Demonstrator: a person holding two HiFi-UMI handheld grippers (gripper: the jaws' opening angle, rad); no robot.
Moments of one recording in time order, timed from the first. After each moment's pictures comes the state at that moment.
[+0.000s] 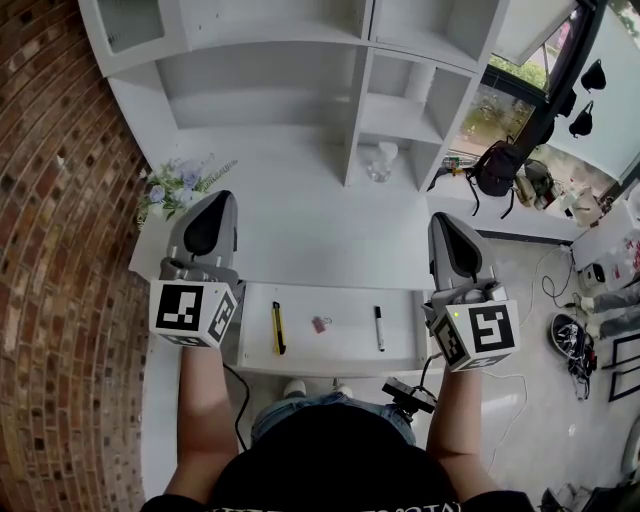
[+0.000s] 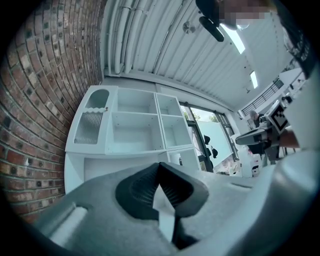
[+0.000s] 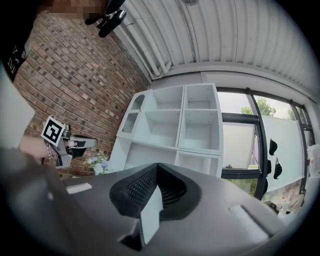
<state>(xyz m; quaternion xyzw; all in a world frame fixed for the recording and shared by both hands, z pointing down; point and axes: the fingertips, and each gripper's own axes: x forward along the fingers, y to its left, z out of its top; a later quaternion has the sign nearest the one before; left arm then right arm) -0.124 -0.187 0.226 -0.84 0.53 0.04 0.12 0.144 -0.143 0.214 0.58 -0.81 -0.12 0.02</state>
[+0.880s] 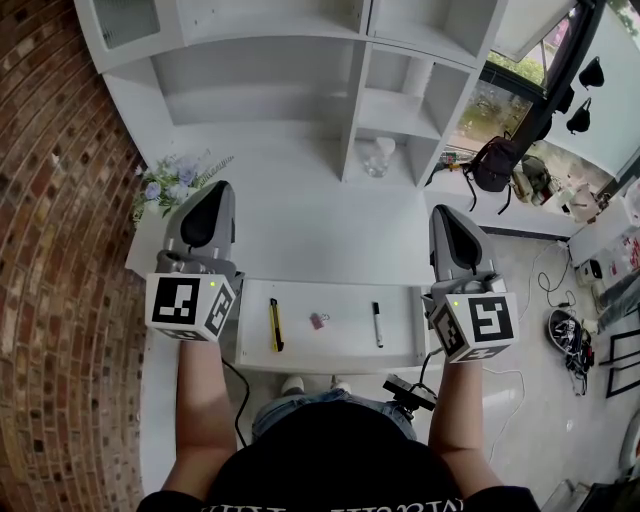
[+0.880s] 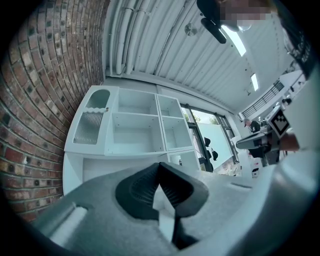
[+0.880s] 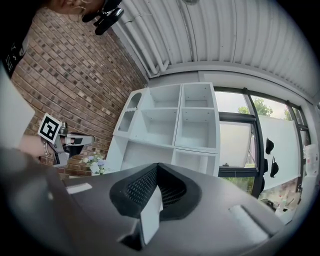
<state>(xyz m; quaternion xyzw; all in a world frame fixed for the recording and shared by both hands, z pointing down) -0.124 -0.193 0.220 -0.84 0.53 0.06 0.12 0.150 -0.151 0.217 0.60 -0.79 -0.11 0.02</state>
